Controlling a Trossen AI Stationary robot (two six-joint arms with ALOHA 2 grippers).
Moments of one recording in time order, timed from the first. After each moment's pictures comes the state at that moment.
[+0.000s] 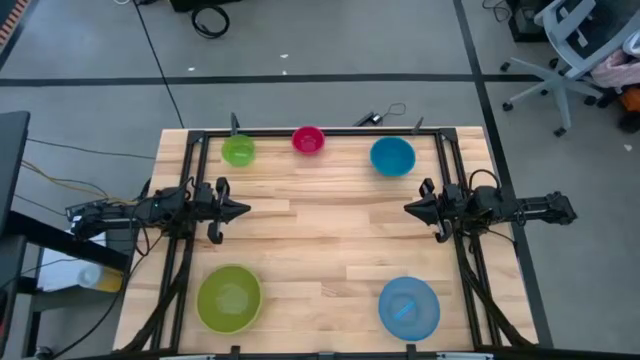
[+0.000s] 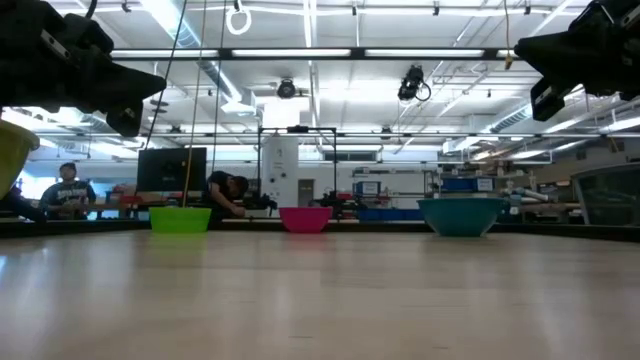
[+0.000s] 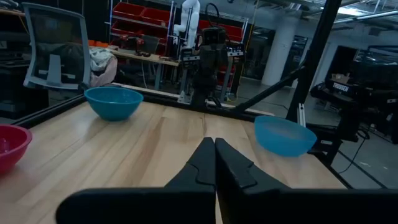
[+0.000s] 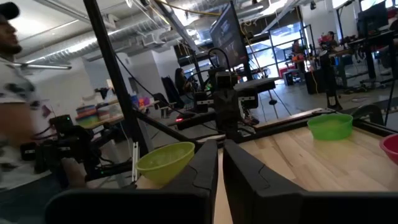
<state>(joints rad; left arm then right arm) 0.04 0.01 0.01 0.06 0.01 -0.19 0.06 0.01 0.01 0.20 0.03 0.29</state>
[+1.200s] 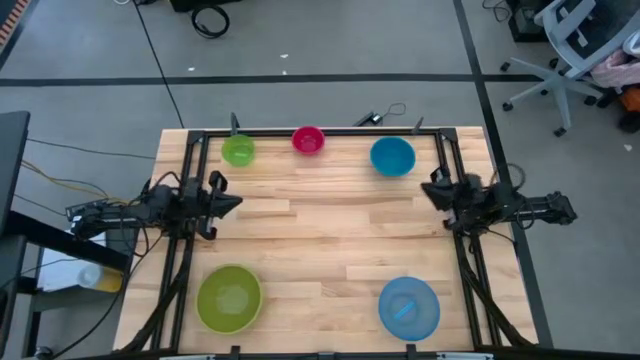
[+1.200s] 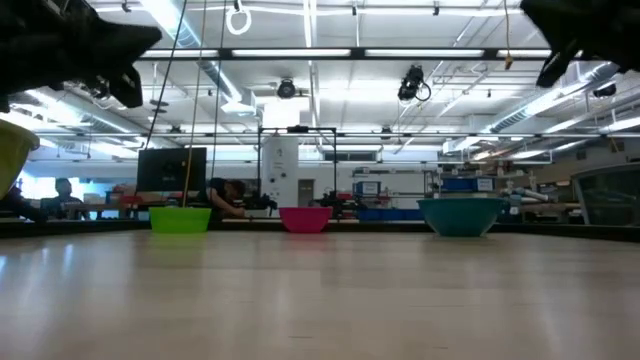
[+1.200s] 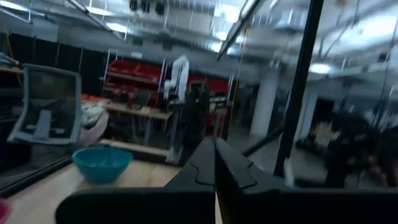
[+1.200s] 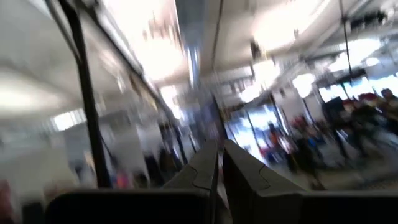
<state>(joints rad) 0.04 0.01 0.01 0.34 0.01 -0.25 0.06 0.01 0.01 0.57 0.19 0.22</state>
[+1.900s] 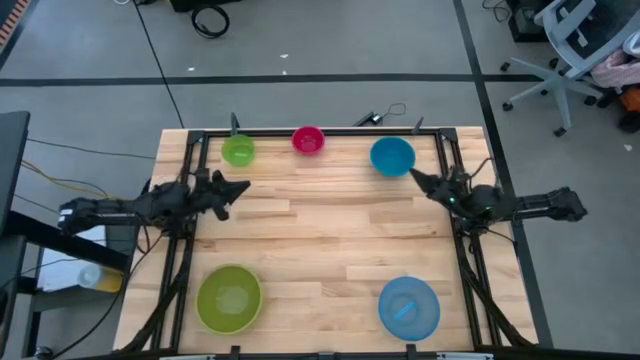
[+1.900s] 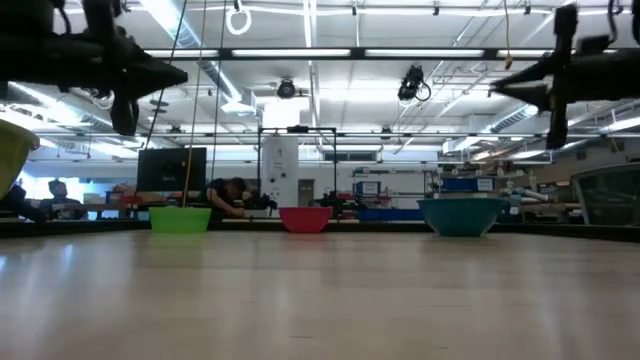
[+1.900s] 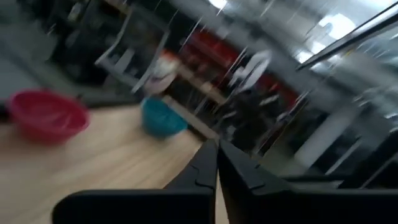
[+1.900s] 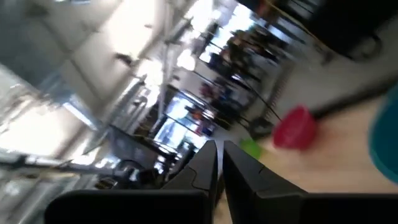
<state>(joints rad) 0.07 0.27 0.14 0.17 -0.31 -0.62 0.04 0.21 0.01 0.39 0.68 0.94</state>
